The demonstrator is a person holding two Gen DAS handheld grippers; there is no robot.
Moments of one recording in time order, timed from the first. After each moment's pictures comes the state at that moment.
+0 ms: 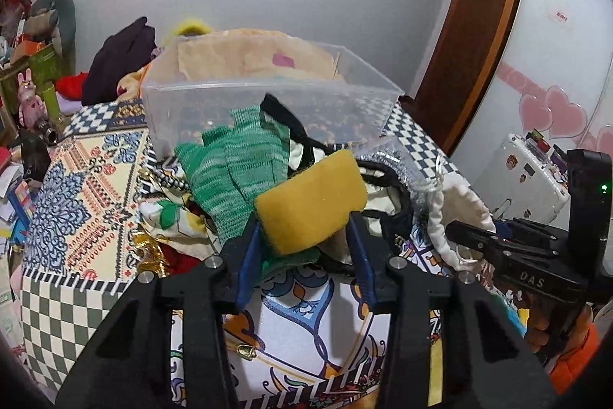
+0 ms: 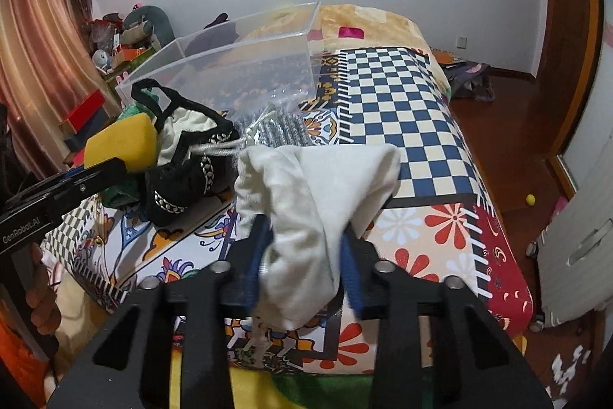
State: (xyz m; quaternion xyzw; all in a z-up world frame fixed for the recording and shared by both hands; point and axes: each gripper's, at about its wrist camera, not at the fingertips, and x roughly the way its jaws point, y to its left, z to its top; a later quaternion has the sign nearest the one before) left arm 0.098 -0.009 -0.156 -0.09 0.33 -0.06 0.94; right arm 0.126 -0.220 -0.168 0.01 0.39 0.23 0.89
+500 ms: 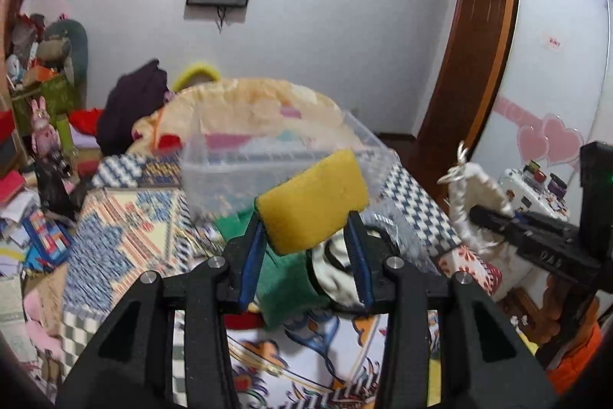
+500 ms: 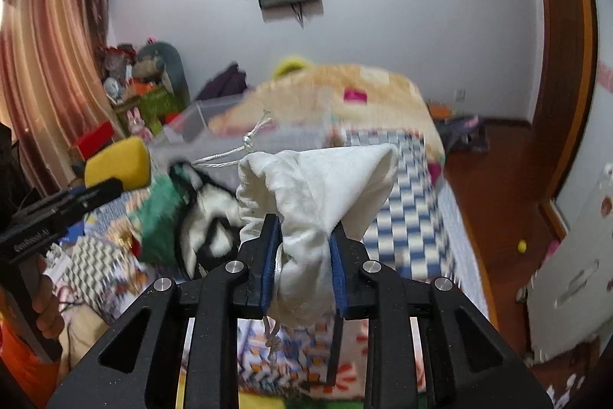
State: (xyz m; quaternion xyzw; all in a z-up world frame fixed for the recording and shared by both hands) left arm 0.084 0.013 -0.099 -0.08 0.26 -0.05 0.96; right arm 0.125 -0.218 -0.097 0.00 0.29 0.23 0.93
